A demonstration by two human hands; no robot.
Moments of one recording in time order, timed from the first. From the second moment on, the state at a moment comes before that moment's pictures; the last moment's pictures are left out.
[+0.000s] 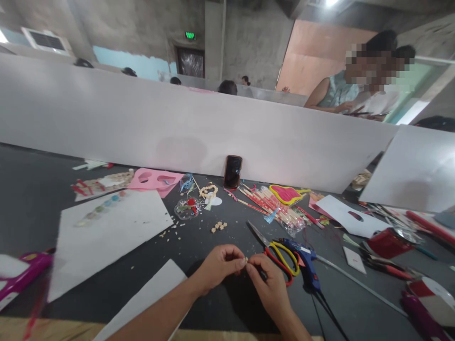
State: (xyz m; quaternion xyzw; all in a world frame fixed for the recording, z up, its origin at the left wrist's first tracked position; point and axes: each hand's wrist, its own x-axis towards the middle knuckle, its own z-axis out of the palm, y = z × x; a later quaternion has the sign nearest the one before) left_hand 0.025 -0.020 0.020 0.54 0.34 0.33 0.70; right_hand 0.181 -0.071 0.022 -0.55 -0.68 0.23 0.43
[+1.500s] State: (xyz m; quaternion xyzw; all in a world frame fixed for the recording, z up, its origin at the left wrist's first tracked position) left_hand 0.007 -0.016 0.025 0.92 0.23 0.16 0.26; right_hand 0.336 -0.083 0.044 -0.80 -0.59 -0.04 0.13
